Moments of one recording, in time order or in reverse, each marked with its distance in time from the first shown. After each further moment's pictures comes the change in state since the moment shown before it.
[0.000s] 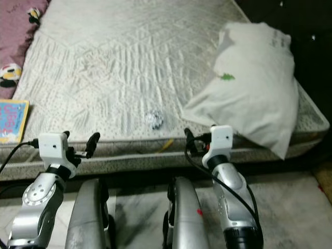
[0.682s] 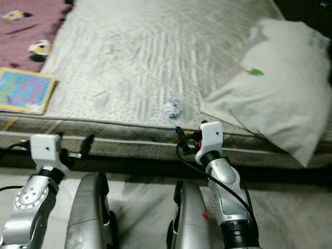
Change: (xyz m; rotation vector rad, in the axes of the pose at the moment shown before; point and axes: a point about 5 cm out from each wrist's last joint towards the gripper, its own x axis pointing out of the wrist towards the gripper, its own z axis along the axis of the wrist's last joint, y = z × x) left arm -0.010 0.005 0.001 0.018 0.002 -0.014; right arm 0.010 0.012 0.005 -0.051 -0.015 0.084
